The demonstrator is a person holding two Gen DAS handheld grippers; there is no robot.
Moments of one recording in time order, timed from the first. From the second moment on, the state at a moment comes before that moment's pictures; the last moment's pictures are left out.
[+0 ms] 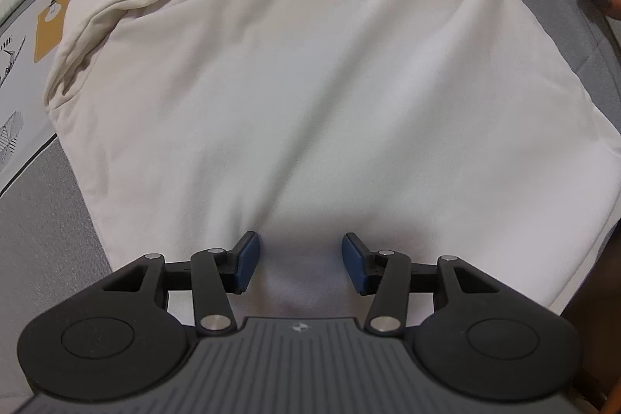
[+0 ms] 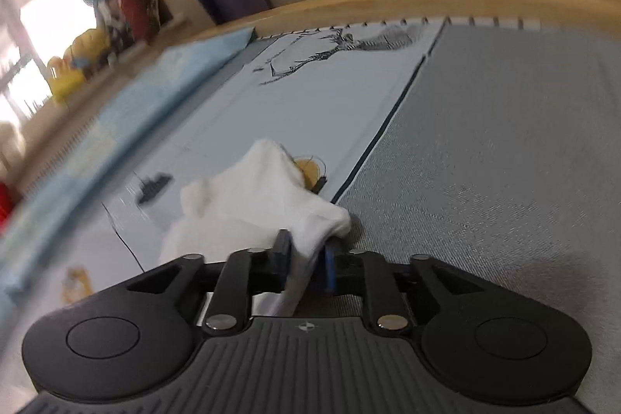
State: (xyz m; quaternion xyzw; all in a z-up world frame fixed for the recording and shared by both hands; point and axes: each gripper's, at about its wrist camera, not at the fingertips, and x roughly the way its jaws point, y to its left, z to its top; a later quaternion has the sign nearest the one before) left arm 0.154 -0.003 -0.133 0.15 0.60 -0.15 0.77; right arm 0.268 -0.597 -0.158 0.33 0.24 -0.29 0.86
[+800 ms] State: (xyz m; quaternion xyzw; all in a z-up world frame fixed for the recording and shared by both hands) left arm 0.155 -0.006 -0.133 0.16 0.61 -0.14 0.77; right arm 0.245 -0.638 -0.165 0.33 0.18 -0.42 0.83
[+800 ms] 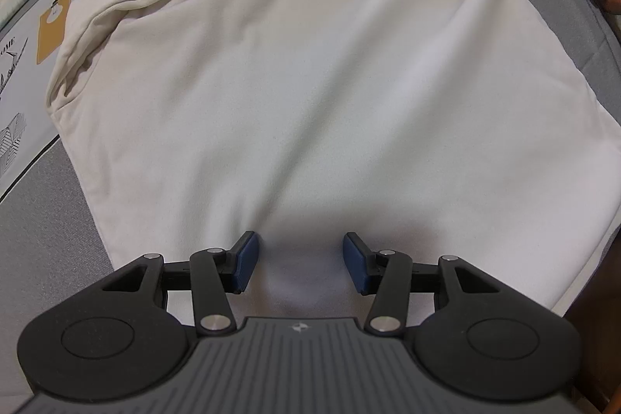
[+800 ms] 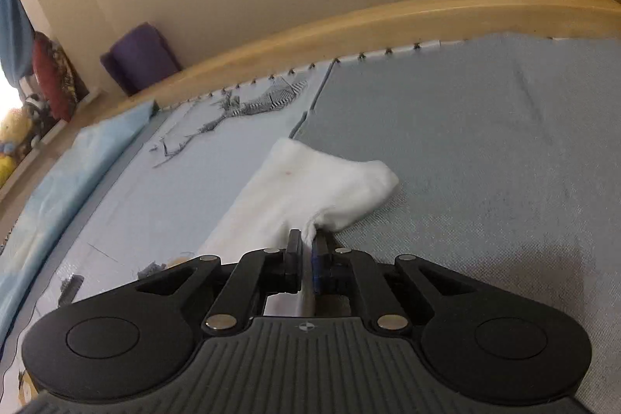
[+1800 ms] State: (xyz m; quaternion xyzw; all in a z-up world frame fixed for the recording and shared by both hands) left arm 0.190 -0.081 -0.103 0.18 0.31 -0.18 0.92; right arm 0.211 -0.296 -0.070 0.21 0.49 -0.01 0.85
